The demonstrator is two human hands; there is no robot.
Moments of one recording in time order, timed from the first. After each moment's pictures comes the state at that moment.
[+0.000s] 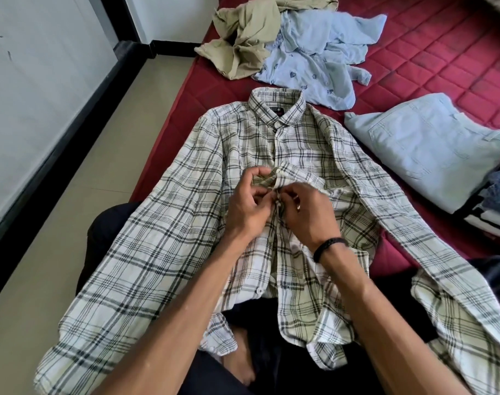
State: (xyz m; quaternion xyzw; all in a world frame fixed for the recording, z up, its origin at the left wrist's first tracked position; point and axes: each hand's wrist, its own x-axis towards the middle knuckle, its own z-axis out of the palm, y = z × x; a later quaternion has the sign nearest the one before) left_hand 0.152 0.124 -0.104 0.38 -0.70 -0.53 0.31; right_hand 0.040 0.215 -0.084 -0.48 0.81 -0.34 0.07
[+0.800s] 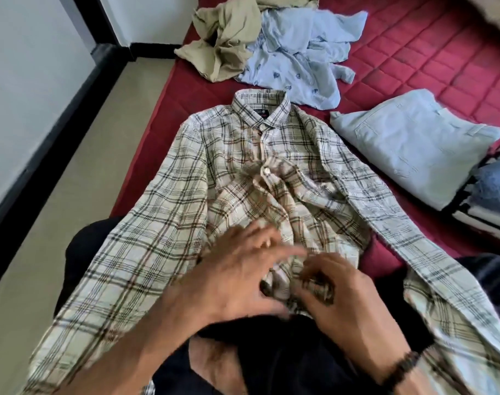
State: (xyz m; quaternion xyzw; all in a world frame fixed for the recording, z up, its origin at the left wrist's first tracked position) left_hand 0.215 0.174 -0.025 0.11 -0.97 -0.22 -0.04; right_hand 0.084 0.347 -0.043 -0.44 0.82 -0.30 0.20
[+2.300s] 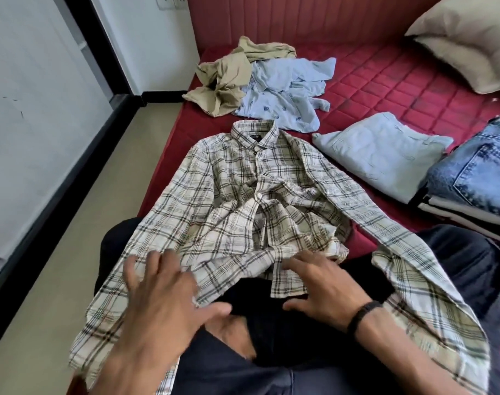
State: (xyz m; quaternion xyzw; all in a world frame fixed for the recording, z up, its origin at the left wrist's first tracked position) left_hand 0.344 0.218 0.017 0.39 -0.91 -0.04 -0.11; right_hand 0.100 0.360 -0.045 -0.59 0.78 -0.08 0.18
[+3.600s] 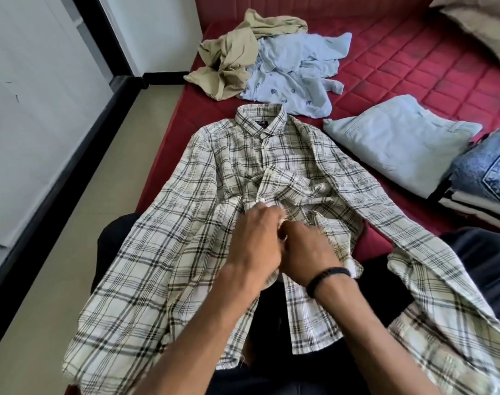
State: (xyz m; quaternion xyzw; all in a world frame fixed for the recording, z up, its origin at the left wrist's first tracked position) left_hand 0.183 0.203 -0.020 0.34 -0.90 -0.25 0.10; right_hand 0.104 0.282 -0.029 -0.42 0.87 -0.14 0.19
